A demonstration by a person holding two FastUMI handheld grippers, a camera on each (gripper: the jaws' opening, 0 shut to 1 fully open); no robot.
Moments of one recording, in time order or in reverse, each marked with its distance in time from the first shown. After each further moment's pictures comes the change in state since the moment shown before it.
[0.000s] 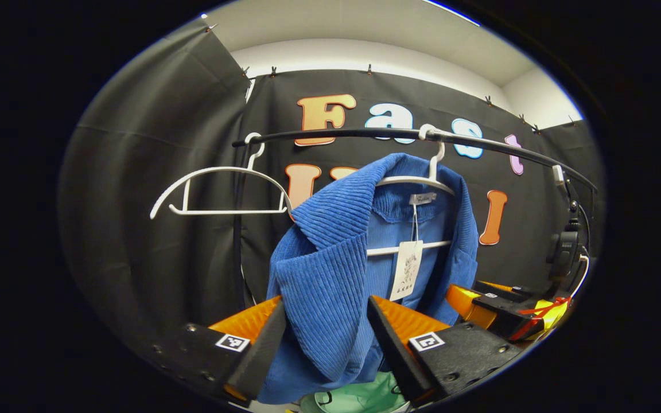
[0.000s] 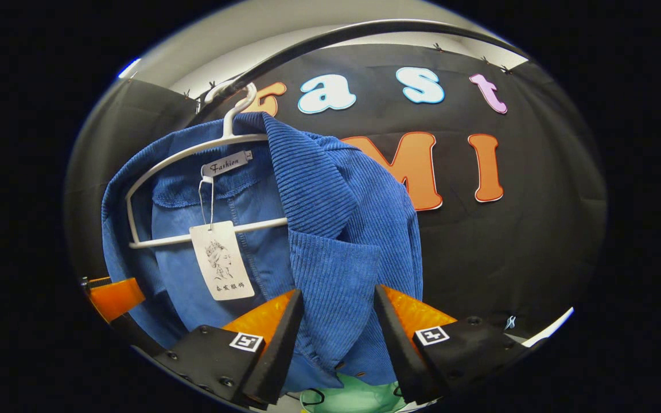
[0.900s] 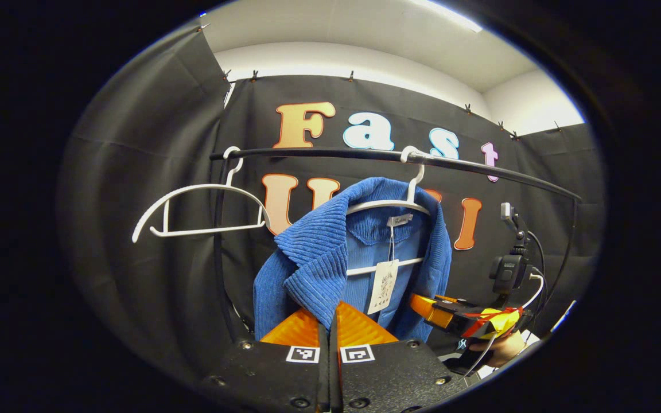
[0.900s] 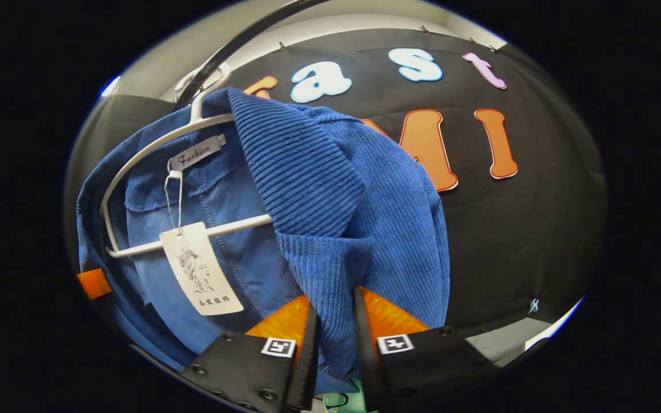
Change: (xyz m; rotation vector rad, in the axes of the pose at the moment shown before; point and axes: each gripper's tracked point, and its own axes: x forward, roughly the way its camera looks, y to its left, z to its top) left arm -0.009 -0.009 0.035 0.013 -0.014 -0.139; right arm 0.039 -0.004 -0.011 0.119 0.048 0.063
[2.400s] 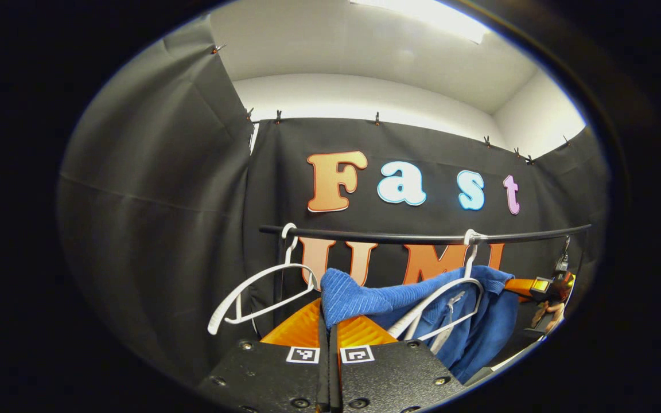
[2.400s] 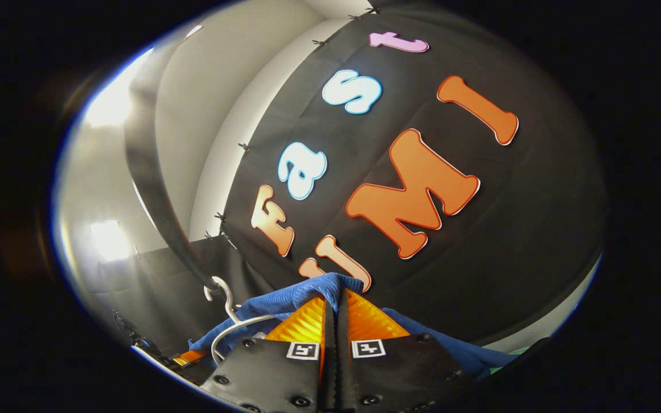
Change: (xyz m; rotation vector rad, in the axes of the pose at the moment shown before) left arm -0.007 0.109 0.120 0.041 -0.213 0.093; right arm -0.046 -0.061 0.158 0.547 -0.199 0.406
